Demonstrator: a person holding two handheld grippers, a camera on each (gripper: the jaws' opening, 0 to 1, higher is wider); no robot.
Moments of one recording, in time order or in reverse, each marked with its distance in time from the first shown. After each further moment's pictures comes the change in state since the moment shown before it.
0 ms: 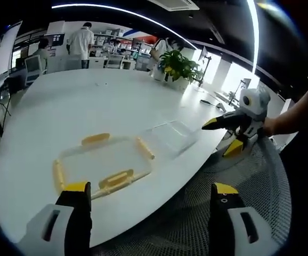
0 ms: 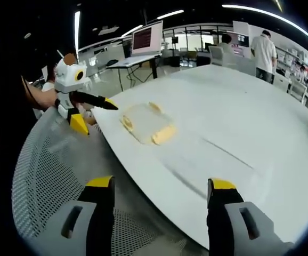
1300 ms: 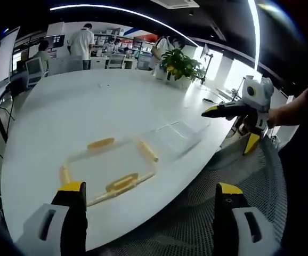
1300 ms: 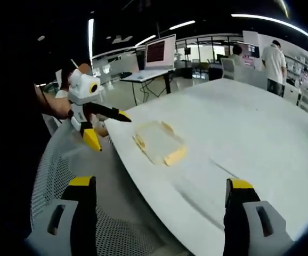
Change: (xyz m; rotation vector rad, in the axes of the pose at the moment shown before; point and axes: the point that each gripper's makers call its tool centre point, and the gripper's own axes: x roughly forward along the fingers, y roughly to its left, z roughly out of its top) left arm -0.006 0.005 0.009 0.026 0.029 0.042; right arm -0.007 0.016 0.039 -0.047 -0.090 0.110
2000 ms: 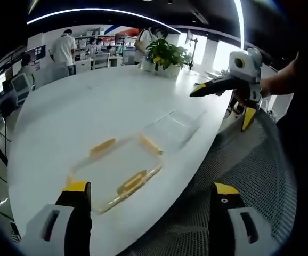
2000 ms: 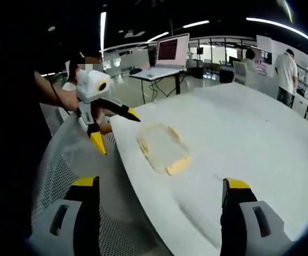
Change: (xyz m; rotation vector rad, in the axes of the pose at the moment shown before) left arm 0.000 0.012 -0.005 0.185 0.077 -0.045; right arm 0.017 -0.001 0.021 -0.087 0.036 0.056
